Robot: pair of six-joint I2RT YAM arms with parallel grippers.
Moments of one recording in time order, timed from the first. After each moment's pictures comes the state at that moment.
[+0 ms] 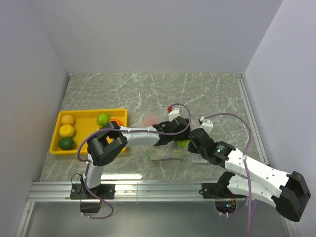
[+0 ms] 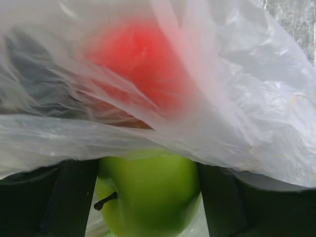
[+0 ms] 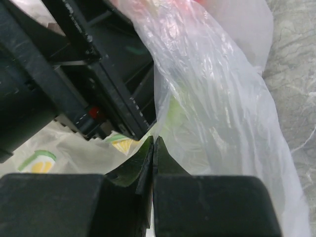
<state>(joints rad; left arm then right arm) -1.05 1.98 1.28 -0.01 -0.28 -0.97 0.81 0.92 0.56 -0.50 0.42 0.83</state>
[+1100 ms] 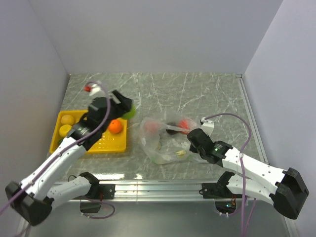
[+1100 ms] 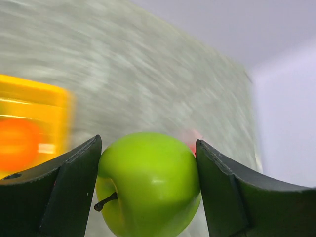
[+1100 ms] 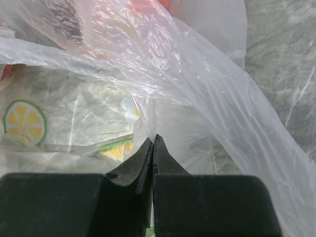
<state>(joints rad) -0.64 1.01 1.00 -0.31 -0.33 -0.78 0.80 0.96 0.55 -0.52 0.51 0.84</state>
